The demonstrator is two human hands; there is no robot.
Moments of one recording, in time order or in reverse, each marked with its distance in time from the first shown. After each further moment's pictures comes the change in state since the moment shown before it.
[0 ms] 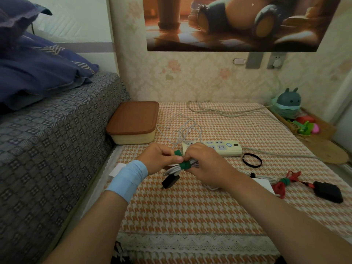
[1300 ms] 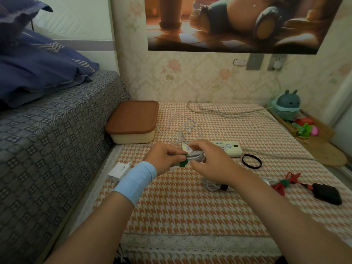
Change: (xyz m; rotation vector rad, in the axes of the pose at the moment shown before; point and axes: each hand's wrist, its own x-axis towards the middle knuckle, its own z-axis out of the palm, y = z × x) left_hand 0.005 0.004 0.014 0.098 0.109 -0.033; right_hand -0.001 -0.007 -0.019 0.070 -0.096 0.398
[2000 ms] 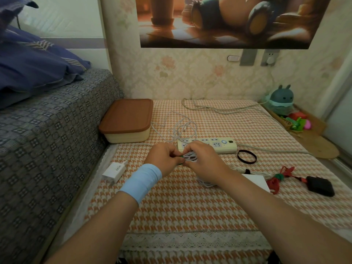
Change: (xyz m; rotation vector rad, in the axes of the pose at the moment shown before) left_hand 0.006 -0.004 0.022 0.211 0.071 0.044; right_hand 0.008 0.014 0.027 -0.016 0.112 -0.055
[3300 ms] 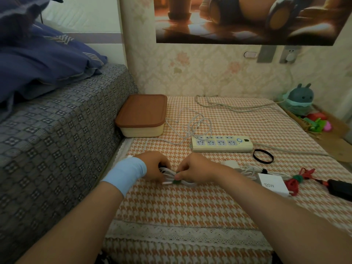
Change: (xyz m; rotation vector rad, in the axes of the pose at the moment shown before) left_hand -0.013 -0.049 -0.058 0.553 -0.576 -0.059; right_hand 0.023 -0.031 0.039 0.088 -0.538 0.143
